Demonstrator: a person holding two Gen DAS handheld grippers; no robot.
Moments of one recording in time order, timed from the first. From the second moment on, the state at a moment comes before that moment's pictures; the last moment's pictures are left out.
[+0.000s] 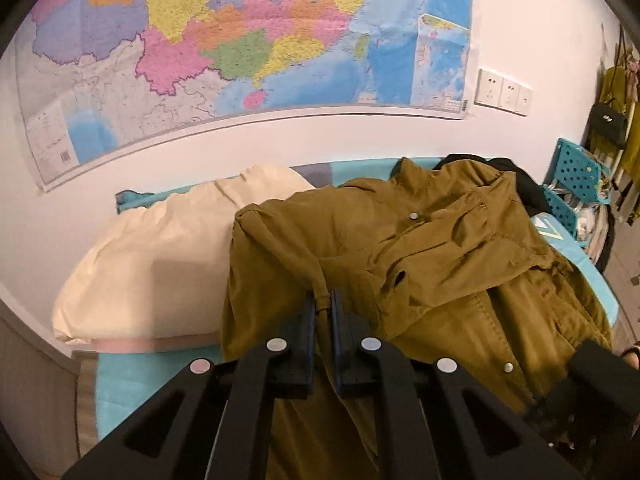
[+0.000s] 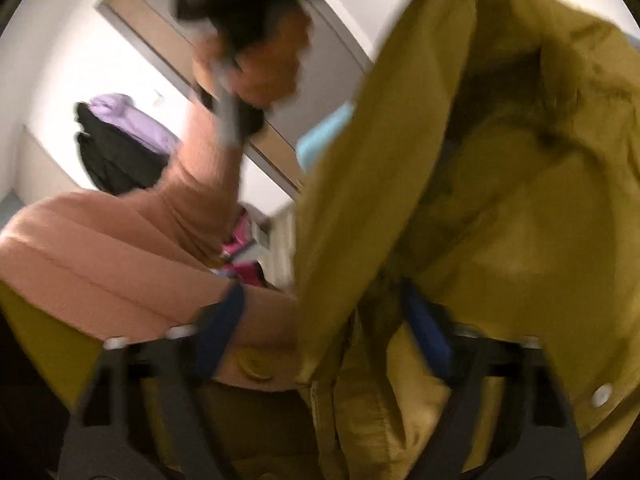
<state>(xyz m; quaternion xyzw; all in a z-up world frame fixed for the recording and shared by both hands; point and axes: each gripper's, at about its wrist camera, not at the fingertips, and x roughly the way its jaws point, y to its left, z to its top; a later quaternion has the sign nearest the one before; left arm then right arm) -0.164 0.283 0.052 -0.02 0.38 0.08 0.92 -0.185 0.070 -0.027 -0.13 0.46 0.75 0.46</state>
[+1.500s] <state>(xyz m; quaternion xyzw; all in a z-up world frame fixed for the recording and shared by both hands) -0.050 0.288 -0.024 0.00 0.41 0.15 0.90 0.107 -0.116 -0.011 0.00 0.41 0.42 0.81</state>
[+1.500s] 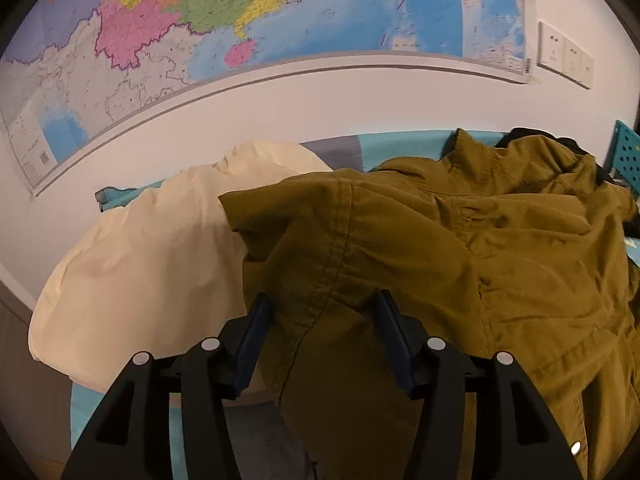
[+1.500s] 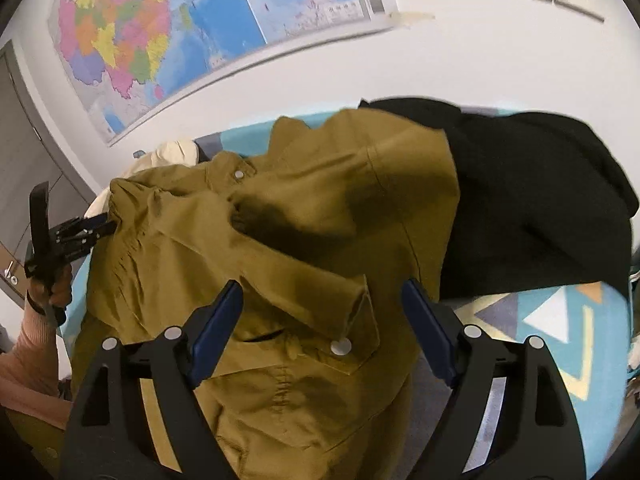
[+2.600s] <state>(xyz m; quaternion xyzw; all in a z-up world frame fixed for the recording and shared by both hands) -0.061 0.226 -0.020 0.05 0.34 0.07 0.94 0.067 -0.086 0.033 -0.05 0.33 0.42 0.84</state>
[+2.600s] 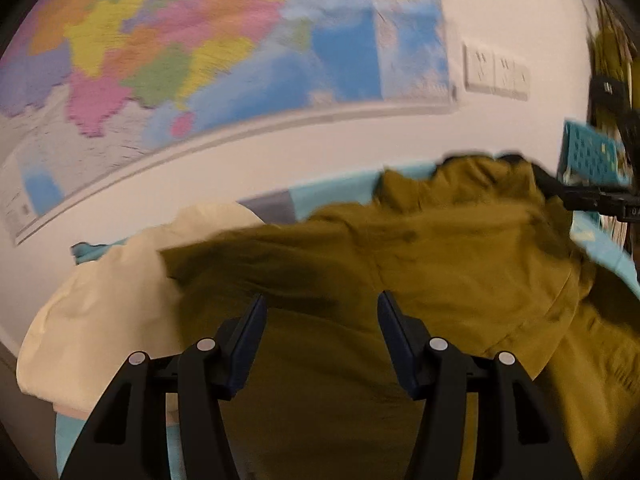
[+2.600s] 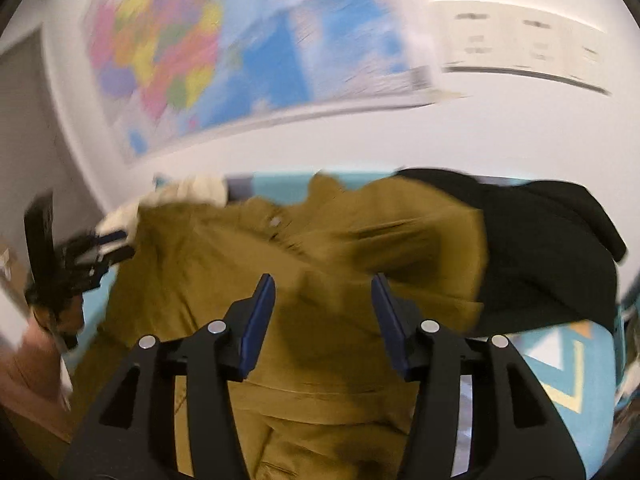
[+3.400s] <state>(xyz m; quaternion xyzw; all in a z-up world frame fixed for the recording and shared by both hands) -0.047 0.188 -0.041 0.08 0.37 0.07 0.92 0.039 -0.039 0.018 -0.10 0.34 0.46 0.81</state>
